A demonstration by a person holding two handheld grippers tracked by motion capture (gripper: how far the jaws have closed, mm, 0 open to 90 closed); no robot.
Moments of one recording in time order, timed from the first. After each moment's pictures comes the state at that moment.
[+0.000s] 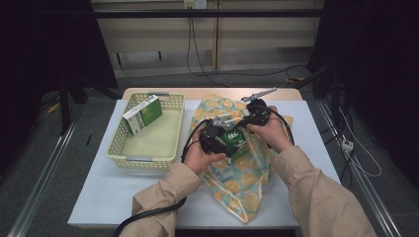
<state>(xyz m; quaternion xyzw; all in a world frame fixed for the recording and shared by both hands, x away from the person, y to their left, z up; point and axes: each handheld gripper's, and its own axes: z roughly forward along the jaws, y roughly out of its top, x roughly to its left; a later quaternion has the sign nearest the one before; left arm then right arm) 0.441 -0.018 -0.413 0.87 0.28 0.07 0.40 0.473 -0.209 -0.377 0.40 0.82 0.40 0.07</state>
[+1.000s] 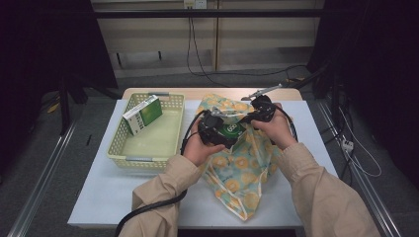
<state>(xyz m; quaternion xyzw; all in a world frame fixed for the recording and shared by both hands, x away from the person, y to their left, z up) 0.451 -0.014 -0.390 0.87 0.28 0.08 0.41 0.478 -0.221 -0.369 0.42 0.81 0.40 0.08</state>
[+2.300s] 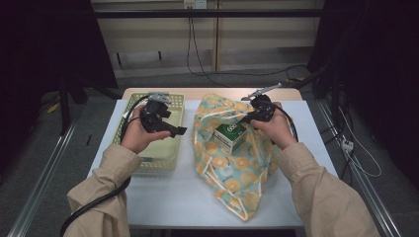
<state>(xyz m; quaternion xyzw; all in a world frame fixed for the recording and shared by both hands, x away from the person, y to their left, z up) 0.477 0.139 -0.344 0.87 0.29 0.09 0.38 0.476 -0.219 -0.366 0.41 0.82 0.40 0.08</state>
